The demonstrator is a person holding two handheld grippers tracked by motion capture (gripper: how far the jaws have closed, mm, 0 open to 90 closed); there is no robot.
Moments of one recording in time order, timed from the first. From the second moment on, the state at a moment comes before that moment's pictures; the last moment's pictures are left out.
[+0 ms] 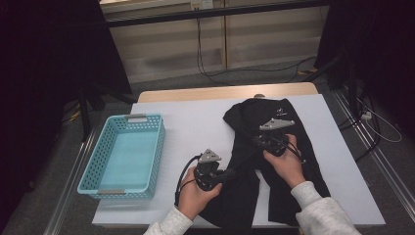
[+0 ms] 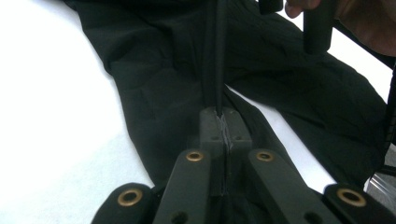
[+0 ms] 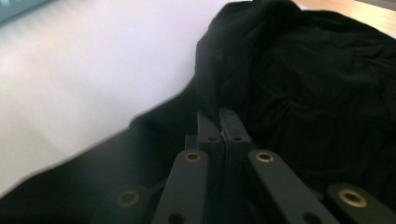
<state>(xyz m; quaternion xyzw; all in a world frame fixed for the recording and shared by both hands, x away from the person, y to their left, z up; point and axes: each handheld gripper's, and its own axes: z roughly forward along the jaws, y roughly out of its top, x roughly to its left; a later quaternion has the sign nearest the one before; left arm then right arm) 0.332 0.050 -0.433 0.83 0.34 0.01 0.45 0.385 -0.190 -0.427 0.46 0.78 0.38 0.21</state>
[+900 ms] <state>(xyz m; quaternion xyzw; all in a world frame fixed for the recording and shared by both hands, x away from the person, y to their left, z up) 0.337 0.052 -0.440 0.82 0.35 -0.01 0.46 0.455 -0.139 -0.443 0.42 0.79 0.35 0.27</state>
